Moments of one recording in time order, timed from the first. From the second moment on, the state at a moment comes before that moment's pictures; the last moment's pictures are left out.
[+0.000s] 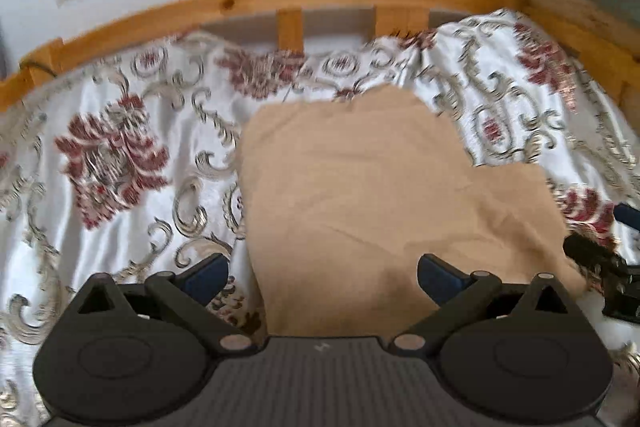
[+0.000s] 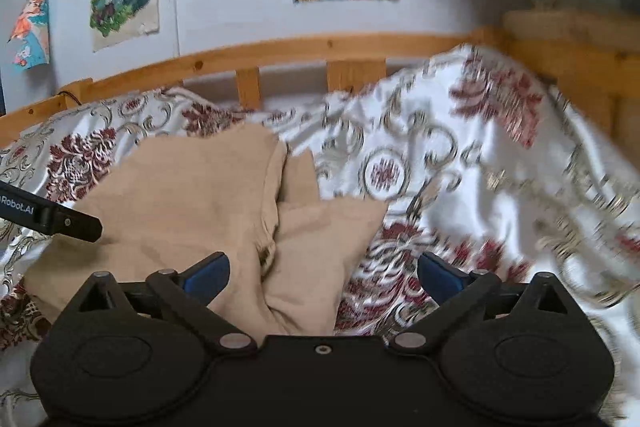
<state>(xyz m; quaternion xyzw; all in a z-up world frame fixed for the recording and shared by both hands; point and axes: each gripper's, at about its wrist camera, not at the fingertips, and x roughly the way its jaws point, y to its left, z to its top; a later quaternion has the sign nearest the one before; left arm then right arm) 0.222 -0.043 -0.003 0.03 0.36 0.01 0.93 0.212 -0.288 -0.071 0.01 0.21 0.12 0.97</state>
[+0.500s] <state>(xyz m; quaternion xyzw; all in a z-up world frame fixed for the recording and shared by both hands) 0.090 -0.023 0.056 0.00 0.28 -0.02 0.96 0.076 -0.280 -0.002 0.04 0.12 0.11 0.99</state>
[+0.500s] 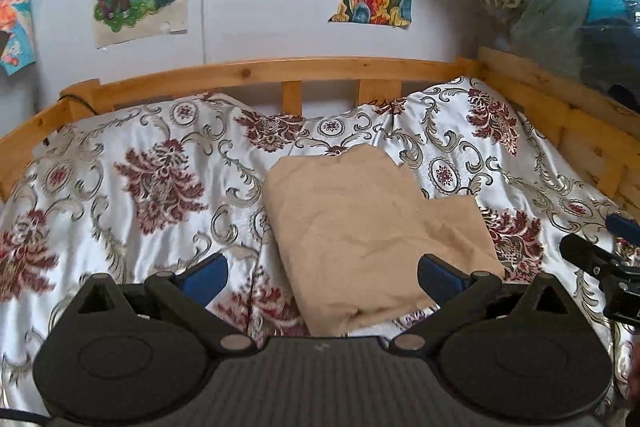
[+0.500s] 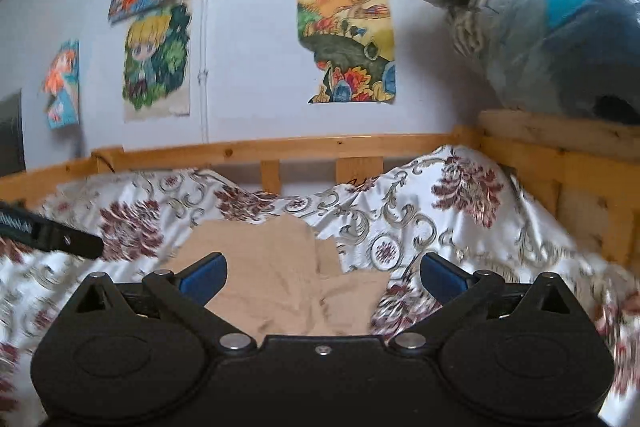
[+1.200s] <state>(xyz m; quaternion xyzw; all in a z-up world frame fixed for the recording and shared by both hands) 0.058 -0.006 -0.024 -0.02 0.34 0.00 0.94 0.052 -0.261 -0.039 0.00 0.24 0.04 0.97</state>
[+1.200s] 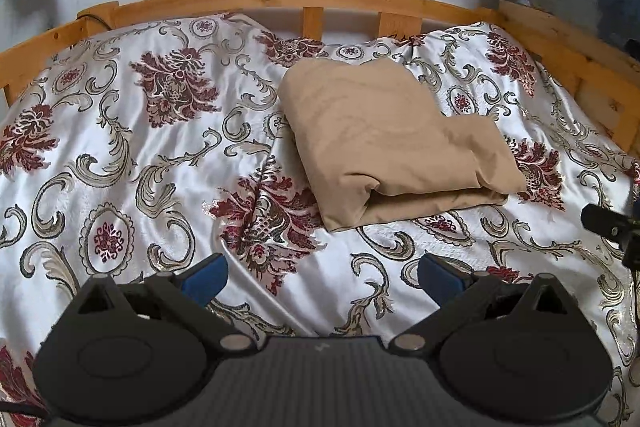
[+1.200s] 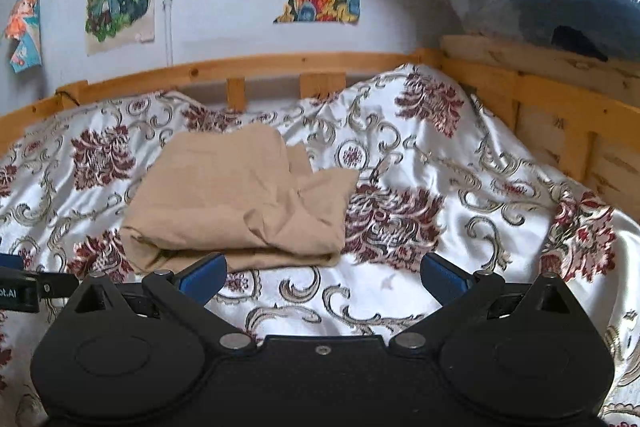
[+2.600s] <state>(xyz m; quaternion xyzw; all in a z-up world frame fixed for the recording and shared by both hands) 0.054 -0.002 -0.015 -0.02 0.33 0.02 0.94 0.053 -0.260 -0.041 0.00 0.24 0.04 0.97</state>
